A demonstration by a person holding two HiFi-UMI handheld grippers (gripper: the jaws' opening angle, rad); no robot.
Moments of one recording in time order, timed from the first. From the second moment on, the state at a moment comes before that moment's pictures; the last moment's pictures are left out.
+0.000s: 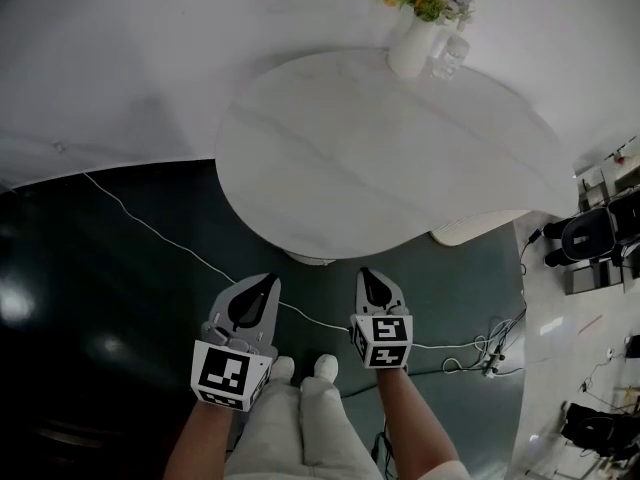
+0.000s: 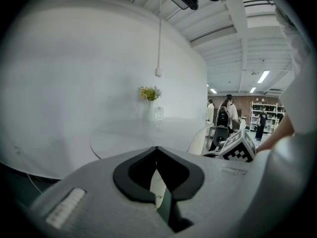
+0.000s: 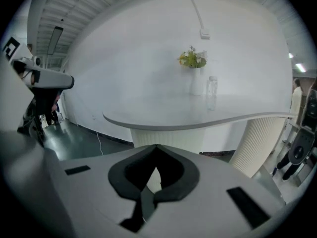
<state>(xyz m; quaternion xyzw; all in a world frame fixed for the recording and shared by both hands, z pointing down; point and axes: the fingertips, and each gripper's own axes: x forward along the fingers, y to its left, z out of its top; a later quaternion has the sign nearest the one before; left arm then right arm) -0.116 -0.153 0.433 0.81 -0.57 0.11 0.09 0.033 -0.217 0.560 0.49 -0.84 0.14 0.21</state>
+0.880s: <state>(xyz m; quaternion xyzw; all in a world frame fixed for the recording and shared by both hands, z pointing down) -0.129 -0.141 0.316 0.81 -0.57 0.09 0.04 0.035 -0.173 0.422 0.46 -0.86 0.09 0.19</state>
